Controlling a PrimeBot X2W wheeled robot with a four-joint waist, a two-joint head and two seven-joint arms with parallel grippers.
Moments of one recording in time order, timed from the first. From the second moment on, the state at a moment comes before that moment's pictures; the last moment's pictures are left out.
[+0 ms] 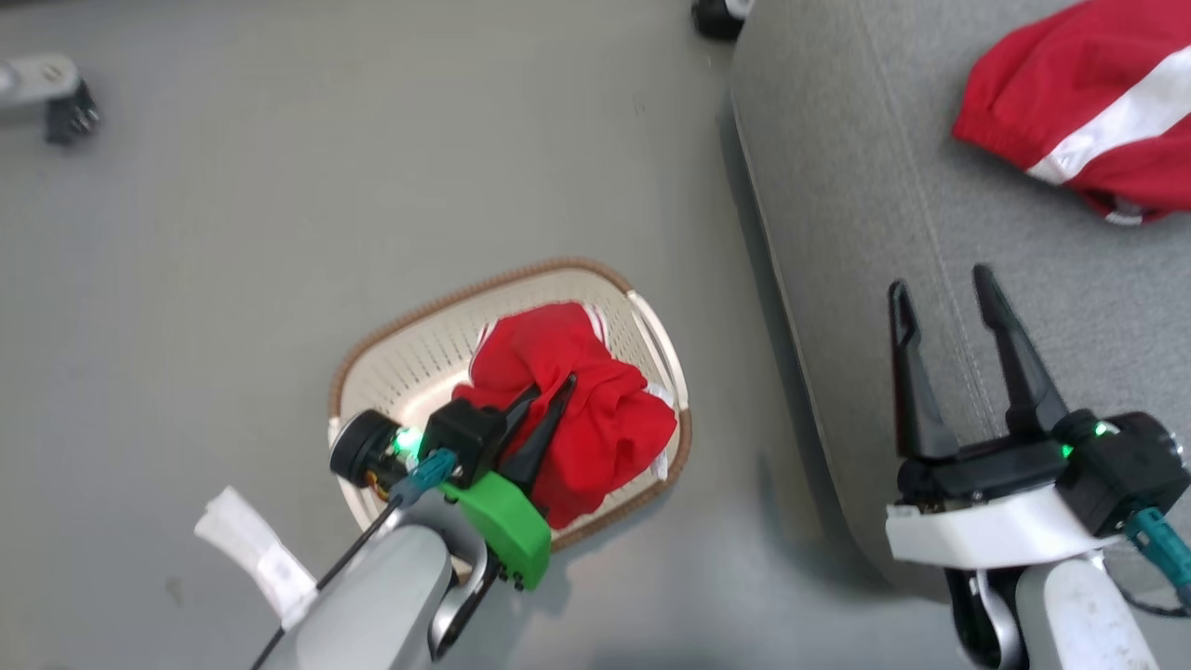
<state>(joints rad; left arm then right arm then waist) -0.51 0.17 -0.76 0.56 -0.43 -0.10 -0.26 -0.07 -0.05 0.06 -0.16 0.12 0.13 -0.26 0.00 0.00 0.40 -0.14</state>
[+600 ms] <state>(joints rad) -0.17 0.13 -0.41 0.18 -0.22 -0.10 -0.26 0.08 -0.05 0.18 -0.12 0.08 0.13 -0.26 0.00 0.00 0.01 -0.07</state>
